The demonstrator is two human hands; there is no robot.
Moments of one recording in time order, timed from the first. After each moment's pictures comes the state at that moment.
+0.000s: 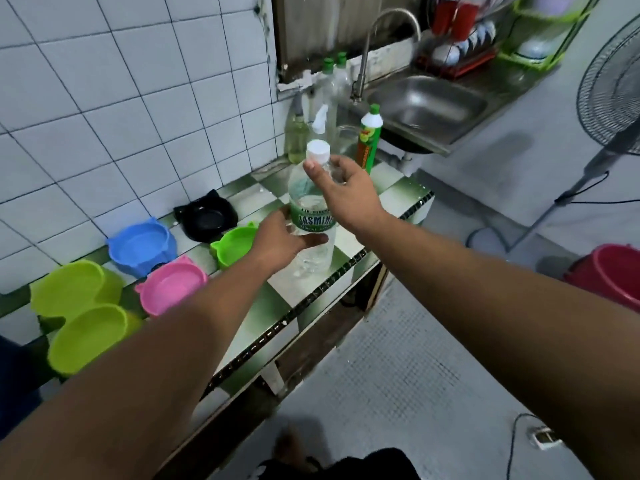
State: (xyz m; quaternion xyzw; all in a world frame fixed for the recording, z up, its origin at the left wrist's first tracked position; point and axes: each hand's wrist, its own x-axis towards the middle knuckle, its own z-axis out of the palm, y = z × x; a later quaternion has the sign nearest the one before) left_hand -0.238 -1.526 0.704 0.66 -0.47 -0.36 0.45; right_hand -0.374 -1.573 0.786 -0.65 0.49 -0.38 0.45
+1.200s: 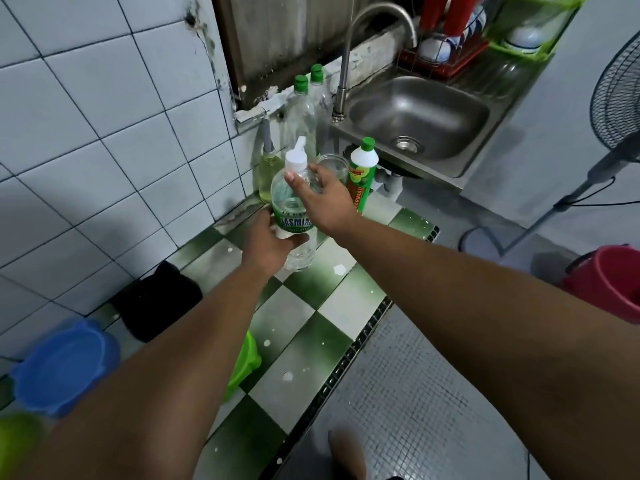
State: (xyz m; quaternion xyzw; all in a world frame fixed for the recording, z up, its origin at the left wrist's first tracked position) left_hand -0.176 -1.762 0.669 0.70 -0.46 -0.33 0.43; right_hand -0.301 -1.806 0.748 -0.62 0.53 -0.34 0.47
